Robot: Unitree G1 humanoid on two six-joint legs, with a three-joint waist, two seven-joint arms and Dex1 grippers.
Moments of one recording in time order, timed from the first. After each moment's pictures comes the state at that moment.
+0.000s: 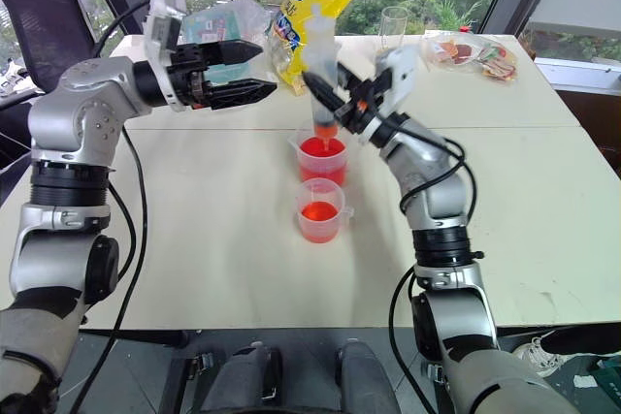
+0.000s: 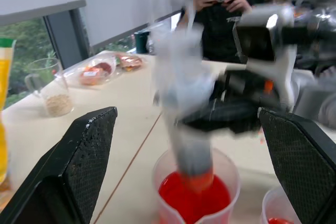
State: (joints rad) left arm -1.05 0.56 0.05 0.29 -0.46 0.56 -1.15; right arm -0.78 -0.25 -0.09 0.01 0.46 0.32 0.63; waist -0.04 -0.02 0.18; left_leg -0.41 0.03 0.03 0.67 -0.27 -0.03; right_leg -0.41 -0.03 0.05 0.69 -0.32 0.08
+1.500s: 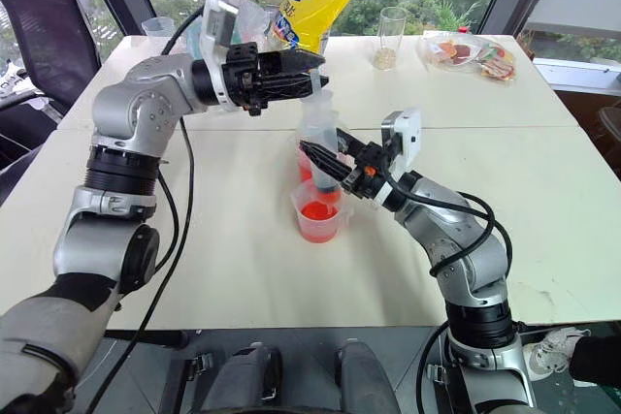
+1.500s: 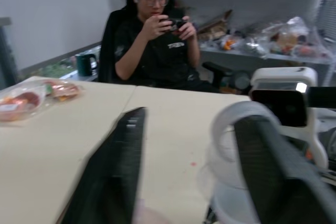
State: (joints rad) left arm -1.16 0.36 -0.02 0.39 -0.51 0.56 -1.21; right arm -0.41 -0.34 -0.03 -0.40 0.61 0.55 0.58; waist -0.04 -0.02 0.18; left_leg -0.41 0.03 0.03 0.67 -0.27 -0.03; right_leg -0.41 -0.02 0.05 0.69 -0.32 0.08
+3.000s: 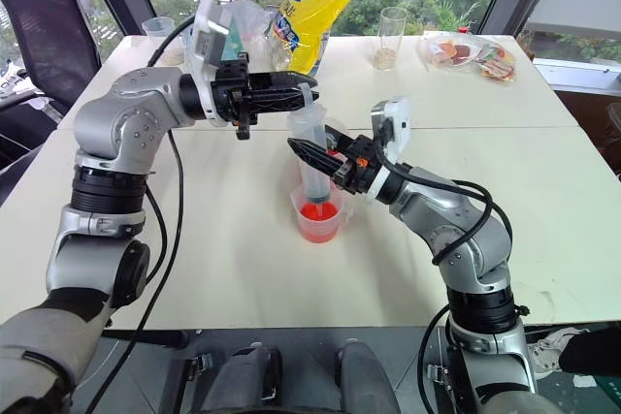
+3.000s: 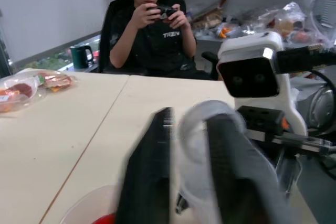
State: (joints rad) left arm -1.05 0.42 -0.01 0.19 -0.51 0.66 -1.20; right arm -0.50 -0.36 -0.01 -0.40 0.75 0.69 0.53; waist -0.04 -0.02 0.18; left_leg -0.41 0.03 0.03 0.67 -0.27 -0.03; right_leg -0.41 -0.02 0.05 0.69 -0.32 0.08
